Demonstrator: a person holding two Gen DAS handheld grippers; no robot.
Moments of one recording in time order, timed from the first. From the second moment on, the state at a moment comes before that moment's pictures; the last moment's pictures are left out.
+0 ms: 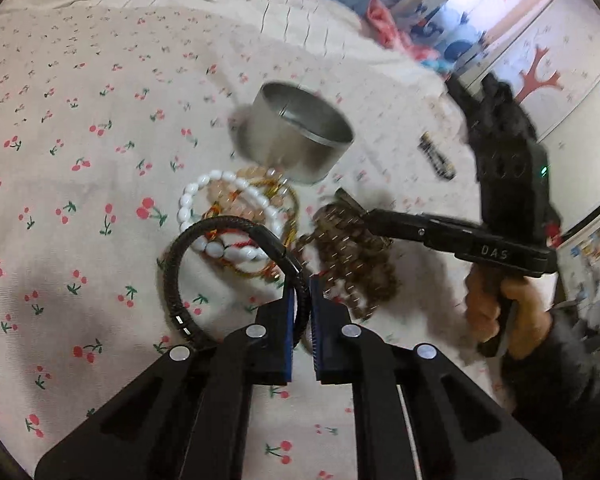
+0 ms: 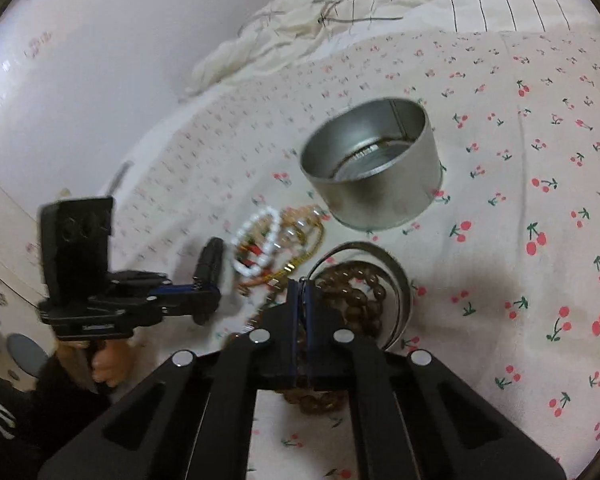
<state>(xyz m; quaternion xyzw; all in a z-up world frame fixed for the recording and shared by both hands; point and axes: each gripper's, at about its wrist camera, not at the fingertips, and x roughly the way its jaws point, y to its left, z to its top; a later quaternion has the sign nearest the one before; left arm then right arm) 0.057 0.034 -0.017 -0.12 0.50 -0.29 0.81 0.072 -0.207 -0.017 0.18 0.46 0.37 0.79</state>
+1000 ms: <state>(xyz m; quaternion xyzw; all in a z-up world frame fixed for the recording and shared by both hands) 0.183 -0.018 0.006 -0.17 0.45 -0.36 0.80 0.160 -0.226 -0.009 0.32 0.42 0.36 0.77</state>
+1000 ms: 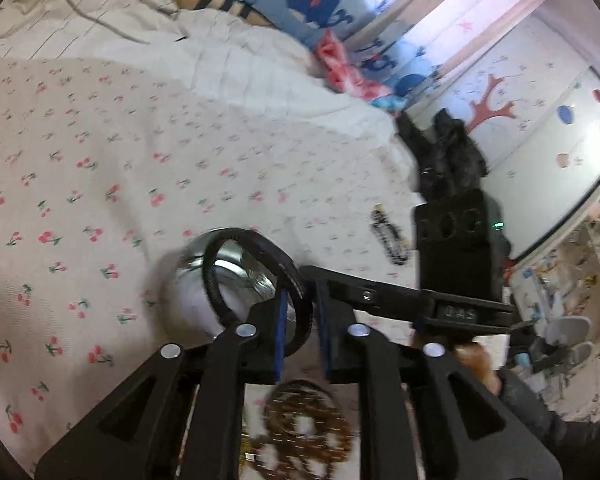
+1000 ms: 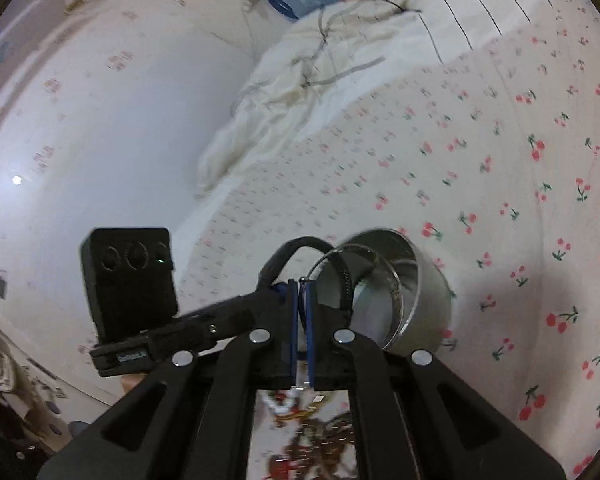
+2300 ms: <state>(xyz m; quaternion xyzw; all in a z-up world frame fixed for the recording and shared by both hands) 0.058 0.020 -0.005 -0.05 0.48 -0.27 0.83 0.013 -0.193 0.011 -0.03 0.42 0.32 0.85</state>
